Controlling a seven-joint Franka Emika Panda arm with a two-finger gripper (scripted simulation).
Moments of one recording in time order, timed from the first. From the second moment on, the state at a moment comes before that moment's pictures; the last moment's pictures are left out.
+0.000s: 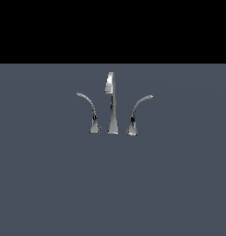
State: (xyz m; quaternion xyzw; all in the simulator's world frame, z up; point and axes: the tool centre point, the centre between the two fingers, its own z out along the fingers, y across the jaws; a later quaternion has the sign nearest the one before) arm -0.197 0.015 0.443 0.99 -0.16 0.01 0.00
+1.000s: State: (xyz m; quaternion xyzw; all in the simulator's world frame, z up) arm -0.074 0.011 0.341 0.92 -0.40 0.01 0.00
